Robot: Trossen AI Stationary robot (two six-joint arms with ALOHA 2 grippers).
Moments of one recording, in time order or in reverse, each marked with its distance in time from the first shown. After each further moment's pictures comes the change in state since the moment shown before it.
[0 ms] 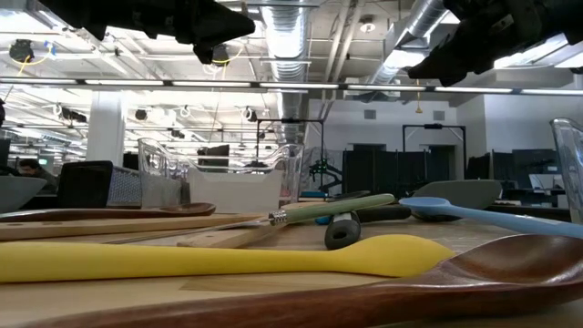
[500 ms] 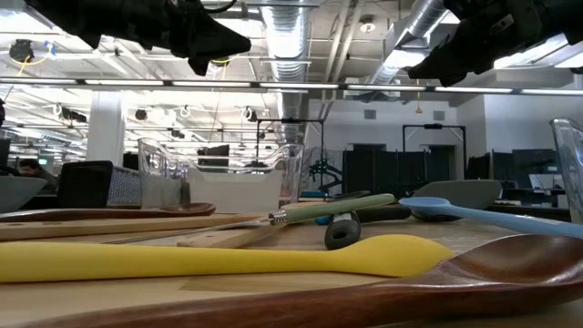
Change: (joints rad) left arm 0.000 0.000 -0.037 -0.001 -0.037 0.000; right arm 0.000 0.000 0.000 0.000 0.000 0.000
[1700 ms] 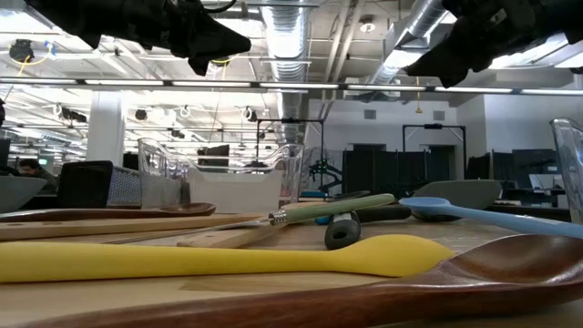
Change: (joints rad) left arm 0.000 0.000 0.000 0.001 0.000 0.004; right arm -0.002 0.000 0.000 0.030 0.038 0.076
